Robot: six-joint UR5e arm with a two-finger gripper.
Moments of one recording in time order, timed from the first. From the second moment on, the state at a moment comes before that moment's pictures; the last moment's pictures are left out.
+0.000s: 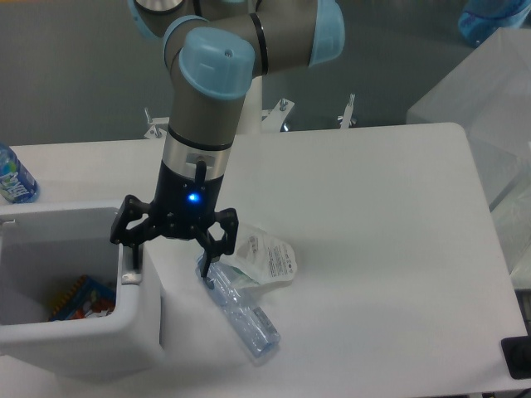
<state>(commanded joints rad) 2.28 -1.83 -1.49 -0.95 1.17 0.08</state>
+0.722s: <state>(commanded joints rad) 2.35 -1.81 -1.37 -0.92 1.33 0.20</state>
